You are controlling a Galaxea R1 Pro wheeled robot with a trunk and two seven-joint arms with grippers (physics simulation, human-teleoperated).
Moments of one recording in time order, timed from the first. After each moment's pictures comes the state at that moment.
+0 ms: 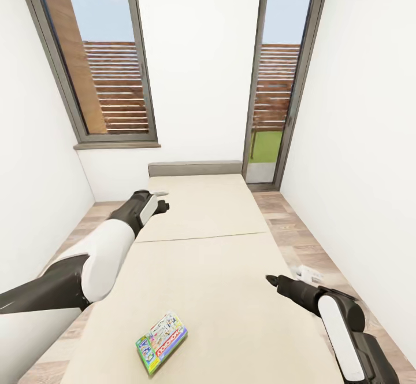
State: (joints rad) left arm -1.27 -0.13 0.25 -0.30 -0.06 0.56 0.28; right arm -0.26 -0.02 -0.09 -1.58 -0.56 0.94 -0.25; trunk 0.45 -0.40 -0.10
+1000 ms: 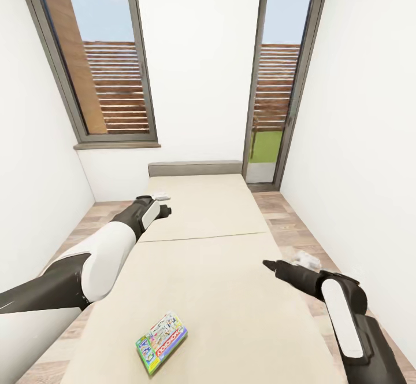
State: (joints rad) left arm -1.27 -0.13 0.25 -0.23 -0.06 0.51 0.28; right arm -0.34 -0.01 -0.15 -1.58 -0.58 1.01 -0.14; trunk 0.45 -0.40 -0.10
